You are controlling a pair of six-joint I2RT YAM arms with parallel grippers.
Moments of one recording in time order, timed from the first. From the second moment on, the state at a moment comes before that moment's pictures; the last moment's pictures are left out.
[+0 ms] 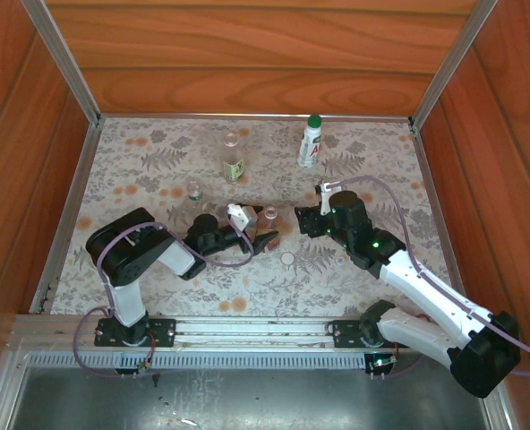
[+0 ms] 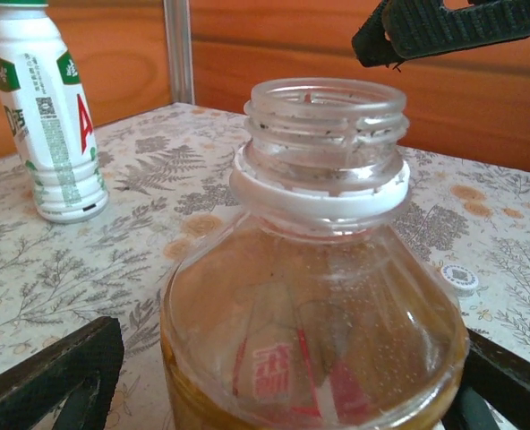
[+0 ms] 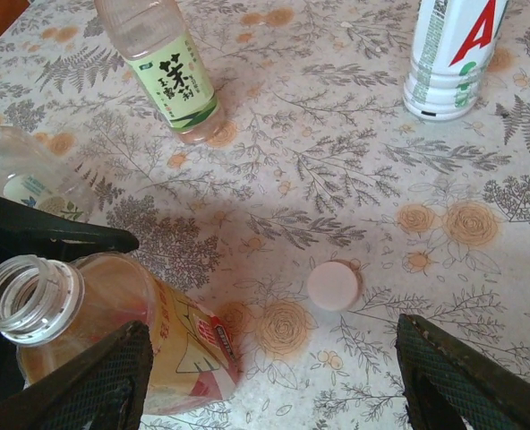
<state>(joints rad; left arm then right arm) -0.78 1.83 0.45 1.29 0.36 -0.03 0.66 0.96 0.70 -0.32 0.11 0.29</state>
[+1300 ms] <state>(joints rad) -0.73 1.87 0.47 1.31 0.69 -0.01 0.63 0.80 0.51 -0.51 0.26 0.47</state>
